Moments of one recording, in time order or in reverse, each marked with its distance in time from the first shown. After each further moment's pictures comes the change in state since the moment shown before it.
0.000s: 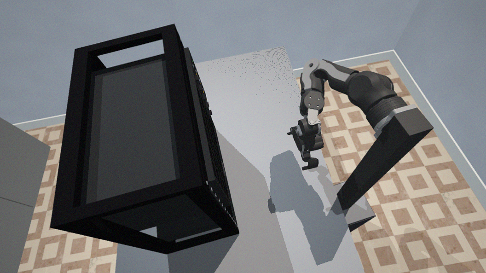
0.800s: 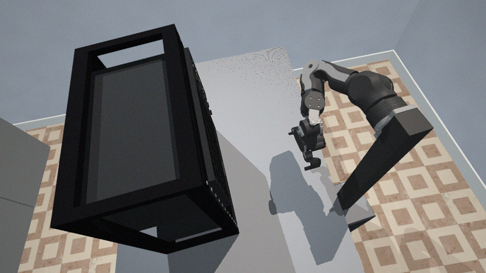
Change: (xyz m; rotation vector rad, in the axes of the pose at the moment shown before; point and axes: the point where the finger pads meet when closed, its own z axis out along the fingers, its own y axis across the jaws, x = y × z) arm 0.005 0.003 -0.004 0.014 0.016 -0.029
